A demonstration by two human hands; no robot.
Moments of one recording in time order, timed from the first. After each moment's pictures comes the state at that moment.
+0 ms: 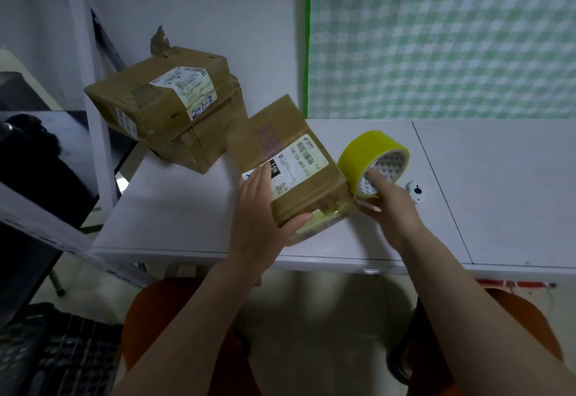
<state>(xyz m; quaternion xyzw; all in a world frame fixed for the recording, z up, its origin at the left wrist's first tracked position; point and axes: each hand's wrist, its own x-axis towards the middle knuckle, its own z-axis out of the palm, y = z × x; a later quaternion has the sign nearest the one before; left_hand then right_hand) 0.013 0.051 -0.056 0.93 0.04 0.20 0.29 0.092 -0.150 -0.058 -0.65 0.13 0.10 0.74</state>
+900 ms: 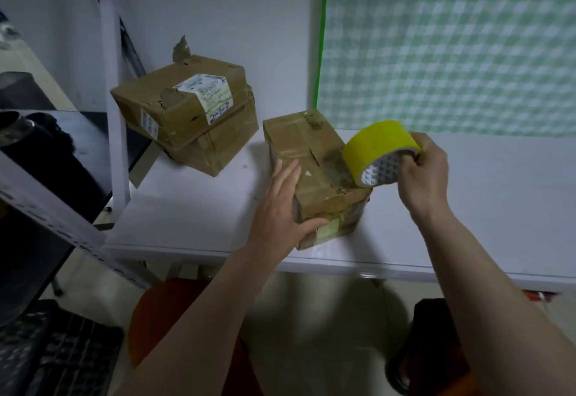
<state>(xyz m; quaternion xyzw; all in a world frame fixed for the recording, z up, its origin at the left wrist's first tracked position) 0.017 0.054 -0.051 0.91 -0.05 0.20 0.35 0.087 -0.143 0.018 -0.84 0.02 -0.18 0.52</state>
